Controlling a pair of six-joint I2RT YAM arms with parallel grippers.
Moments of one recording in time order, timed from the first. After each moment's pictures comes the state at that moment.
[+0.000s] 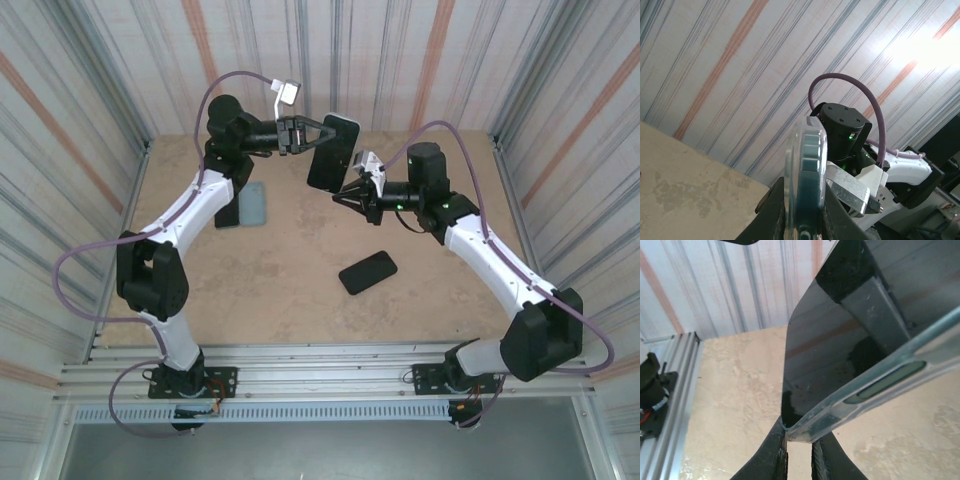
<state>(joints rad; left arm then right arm) -0.39 1.80 1.61 0.54 1.21 -0.96 0.41 1.36 1.17 -0.19 -0.84 -0.29</state>
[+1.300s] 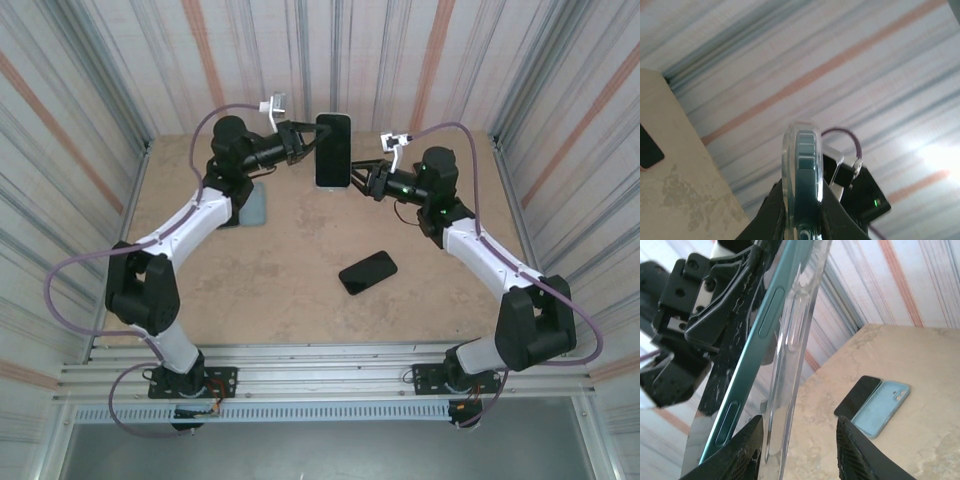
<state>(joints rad) -0.42 1.68 1.38 0.50 0.75 -1.17 0.35 1.42 1.01 0.39 -0.76 0.62</state>
